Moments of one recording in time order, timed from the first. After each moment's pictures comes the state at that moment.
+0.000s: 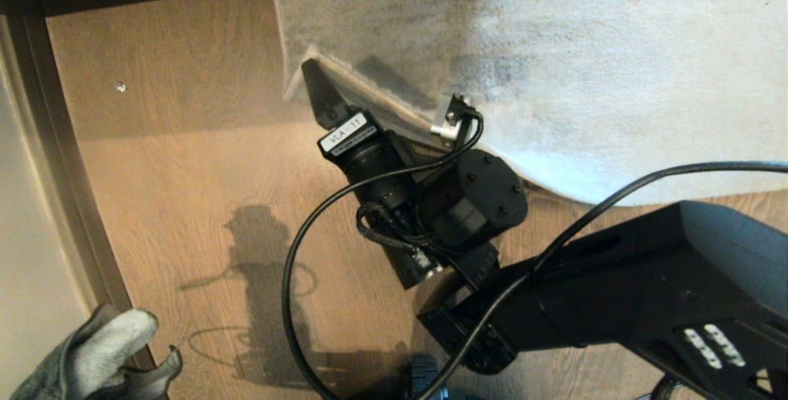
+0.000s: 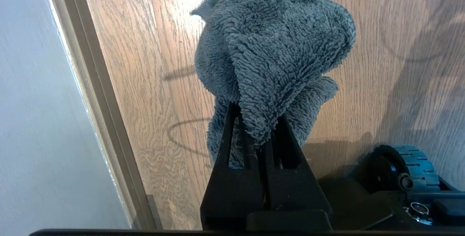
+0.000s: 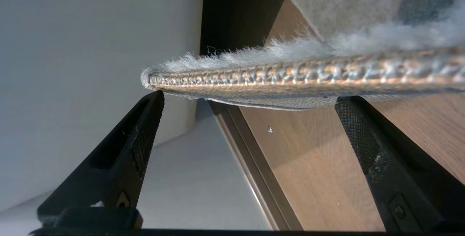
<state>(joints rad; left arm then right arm) 0.00 0.00 0.00 0.00 0.00 -0.01 1.01 2.23 -1.40 -1.52 -0.29 0.71</state>
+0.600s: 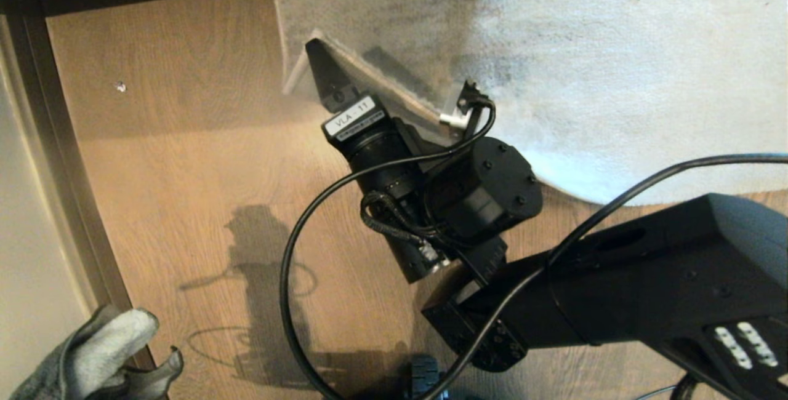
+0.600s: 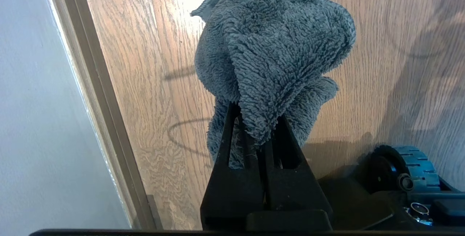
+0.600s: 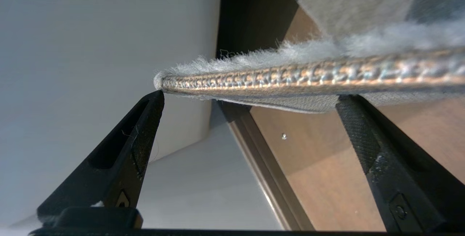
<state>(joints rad) 0.00 0.00 0.00 0.00 0.00 -0.01 1.01 2.20 -1.40 -1.52 -0.29 0.74</state>
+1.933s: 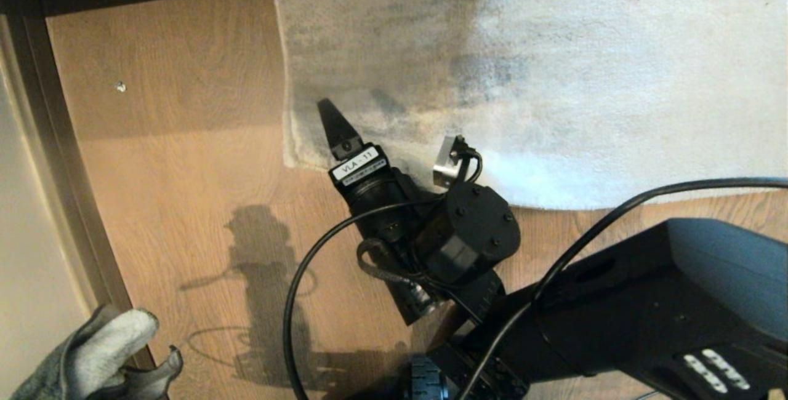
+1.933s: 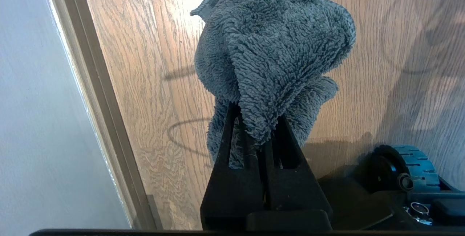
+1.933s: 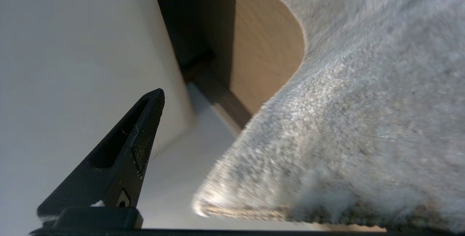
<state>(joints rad) 0.00 0.00 0.00 0.00 0.00 -0.01 1.03 2.22 -1.26 -1.52 -0.38 0.96</state>
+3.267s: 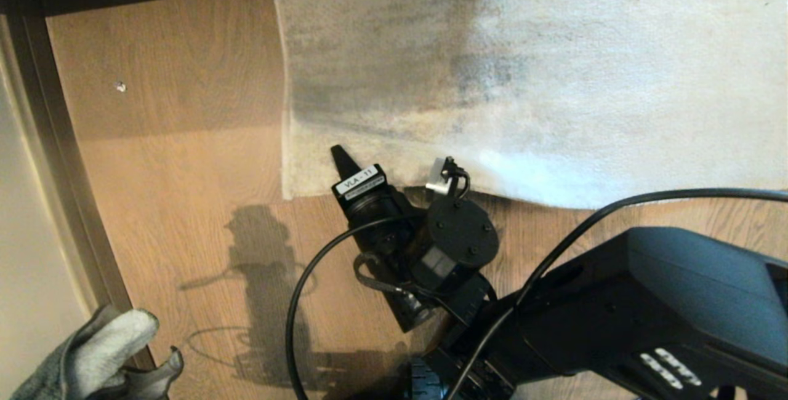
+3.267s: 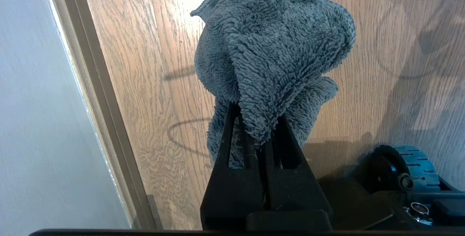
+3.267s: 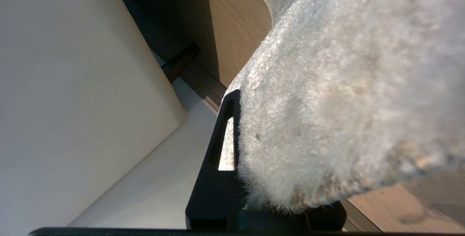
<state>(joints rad) 0.00 0.00 0.00 0.00 0.00 -0.01 1.02 2.27 -1.26 -1.50 -0.37 1.07</state>
